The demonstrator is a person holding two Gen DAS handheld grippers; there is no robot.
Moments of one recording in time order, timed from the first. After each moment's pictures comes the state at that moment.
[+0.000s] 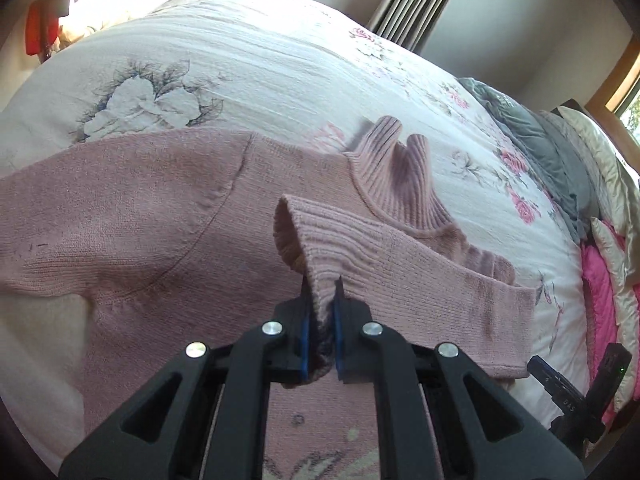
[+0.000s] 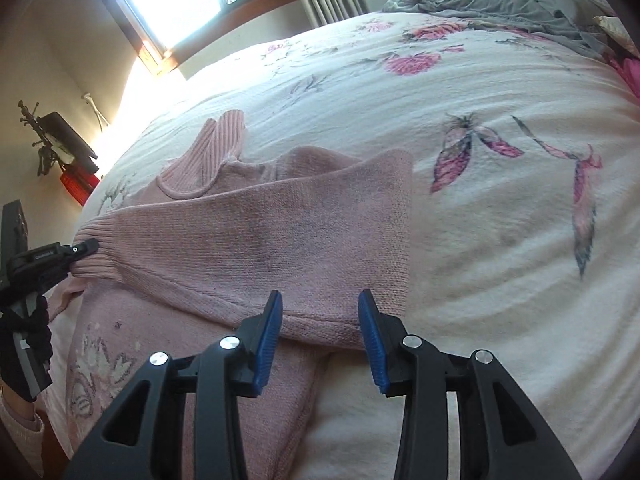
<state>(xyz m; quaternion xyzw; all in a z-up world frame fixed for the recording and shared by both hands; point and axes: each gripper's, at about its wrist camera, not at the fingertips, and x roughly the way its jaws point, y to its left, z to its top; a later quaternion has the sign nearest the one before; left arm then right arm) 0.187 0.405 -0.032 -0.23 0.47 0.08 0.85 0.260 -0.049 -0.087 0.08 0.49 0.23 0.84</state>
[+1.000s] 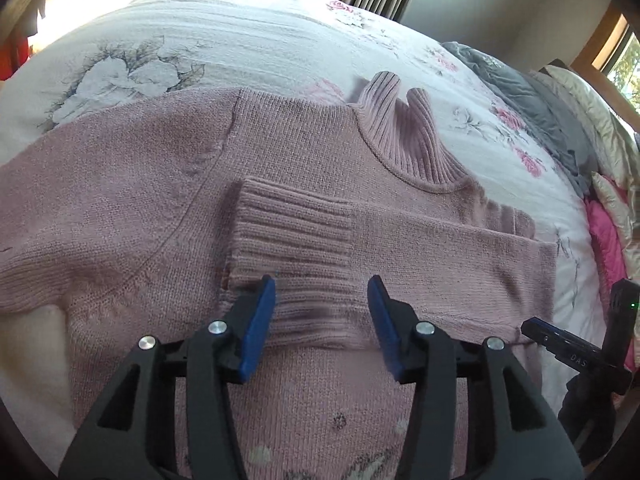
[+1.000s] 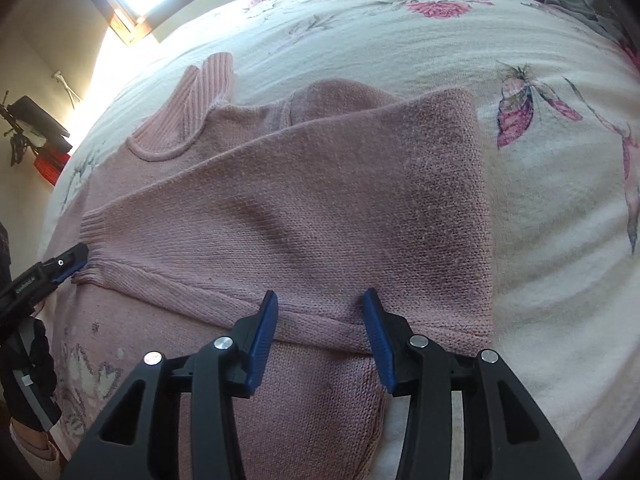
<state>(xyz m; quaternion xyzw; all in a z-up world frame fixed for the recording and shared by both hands) 0.177 0.411 -0.063 -0.19 0.49 0.03 0.85 0.269 0.013 -0.111 0.05 0.55 0.19 0.81</state>
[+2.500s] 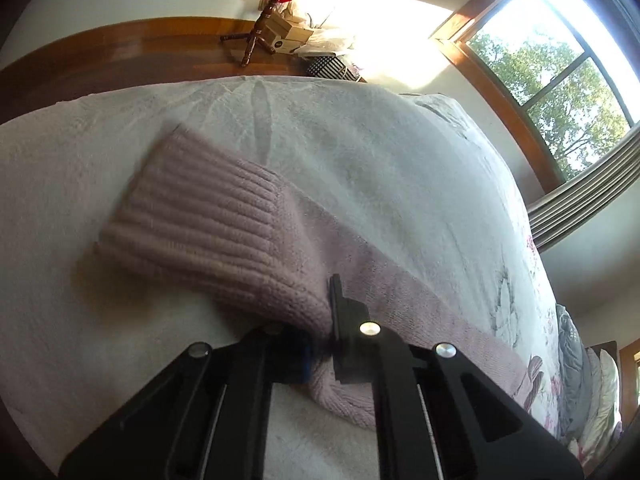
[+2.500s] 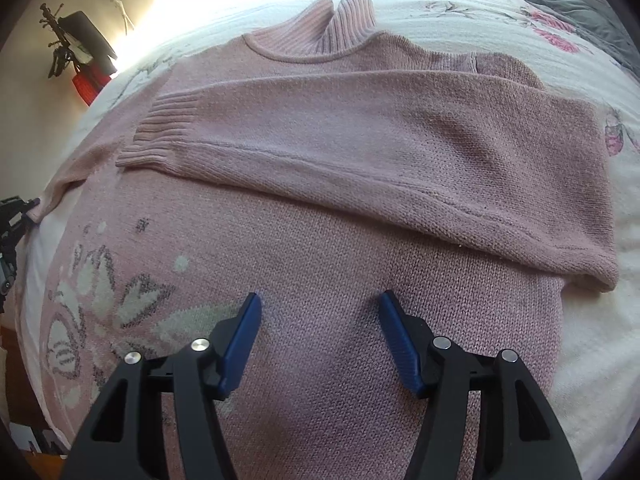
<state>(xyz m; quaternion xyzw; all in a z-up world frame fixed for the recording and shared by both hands) -0.058 0.786 -0.023 -0.43 0.29 0.32 0.79 0.192 0.099 -0.125 -0.05 0.55 0.28 0.79</state>
